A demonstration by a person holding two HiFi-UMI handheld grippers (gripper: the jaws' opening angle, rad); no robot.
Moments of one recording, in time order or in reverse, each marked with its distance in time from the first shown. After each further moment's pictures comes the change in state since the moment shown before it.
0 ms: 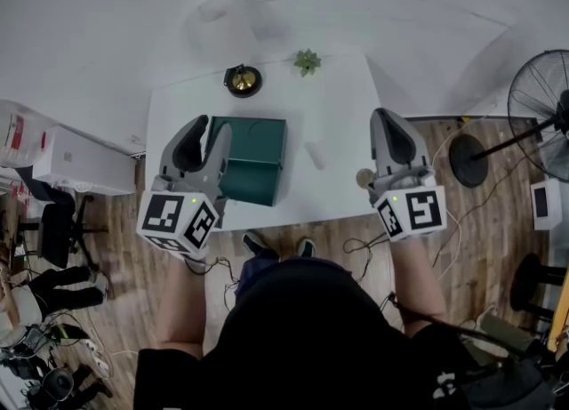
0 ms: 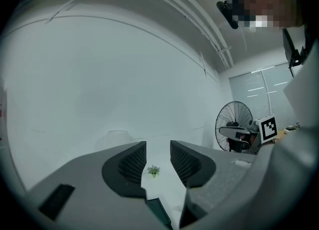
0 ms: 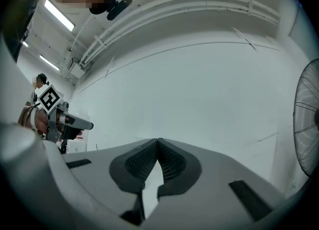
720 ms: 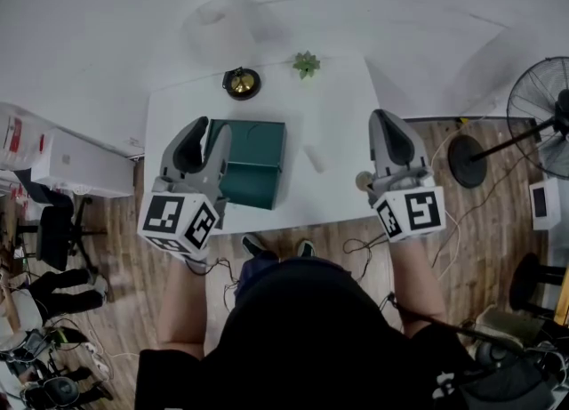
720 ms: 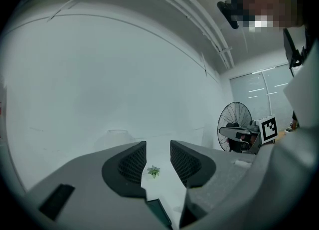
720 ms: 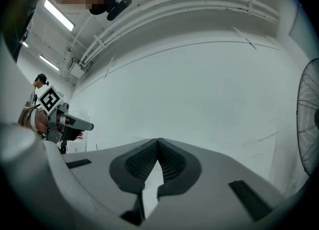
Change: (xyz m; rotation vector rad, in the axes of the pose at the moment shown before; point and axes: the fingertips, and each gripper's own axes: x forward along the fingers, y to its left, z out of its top) left arm 0.005 0.006 -0.003 -0.010 0.001 -0.002; right arm 0.006 0.001 -0.002 0.001 -0.001 0.001
